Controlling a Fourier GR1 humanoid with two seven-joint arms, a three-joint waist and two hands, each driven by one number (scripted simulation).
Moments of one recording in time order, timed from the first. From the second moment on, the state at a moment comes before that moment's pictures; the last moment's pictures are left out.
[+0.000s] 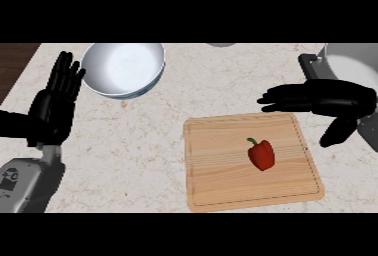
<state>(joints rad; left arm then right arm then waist) -0.30 0.37 -0.09 -1.51 0.33 0.26 -0.01 -0.72 -0.82 0.61 -1.16 0.42 0.35 -0.87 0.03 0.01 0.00</state>
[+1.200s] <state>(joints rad) -0.28 0.32 -0.02 -1.51 0.27 0.21 0.01 -0.65 -0.60 0.64 -0.99 0.70 0.23 -0.92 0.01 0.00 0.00</state>
